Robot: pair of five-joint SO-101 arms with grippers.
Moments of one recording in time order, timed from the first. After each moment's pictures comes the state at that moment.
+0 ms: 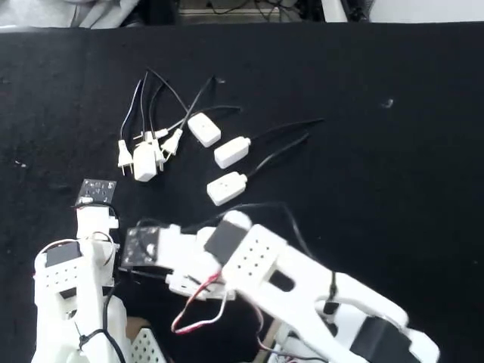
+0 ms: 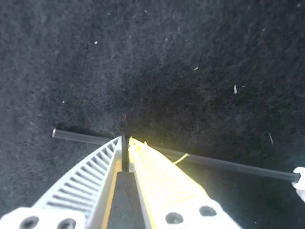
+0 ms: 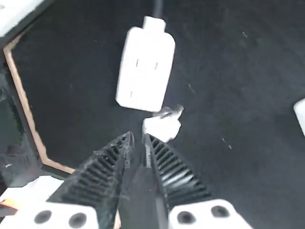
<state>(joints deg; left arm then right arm) -24.5 -53.8 81.5 56.6 -25.2 -53.9 -27.3 43.6 78.8 31.7</state>
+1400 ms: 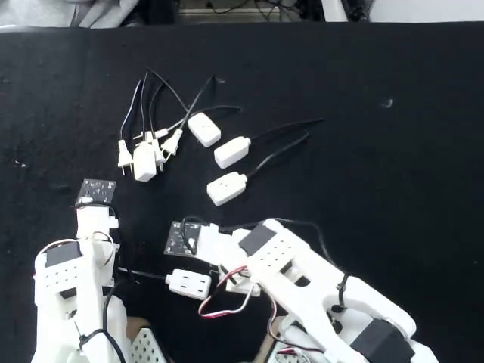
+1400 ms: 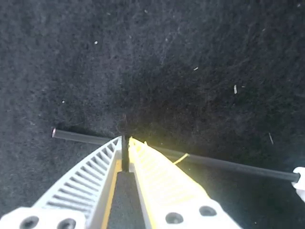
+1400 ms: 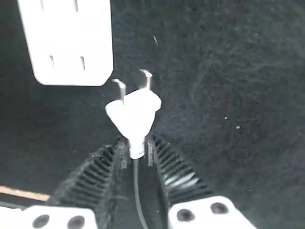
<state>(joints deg) -24.5 -53.8 81.5 56.6 -25.2 -41.4 -28.3 66.3 57.5 38.4</state>
